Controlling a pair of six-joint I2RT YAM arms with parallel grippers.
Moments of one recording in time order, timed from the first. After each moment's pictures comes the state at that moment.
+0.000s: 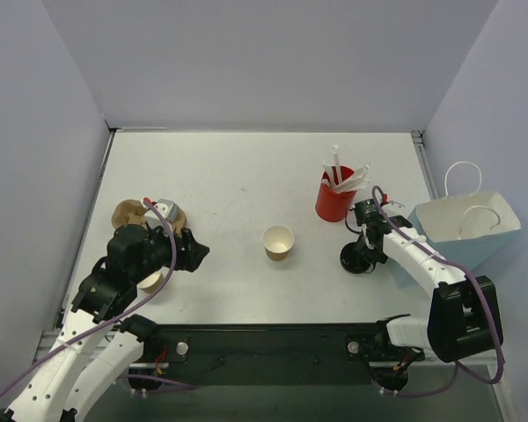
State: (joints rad) left arm -0.44 0.58 0.72 -0.58 0.16 -0.31; right arm 0.25 1.28 0.73 -0.69 0.47 0.68
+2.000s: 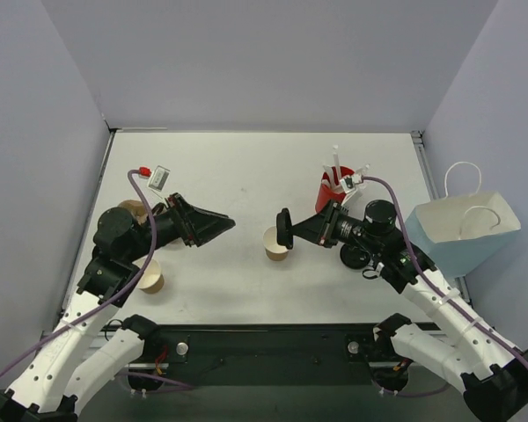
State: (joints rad) left arm -0.45 0.71 0.82 -0.04 0.58 -0.92; right arm 0.52 0.86 0.71 -0.09 -0.46 0.87
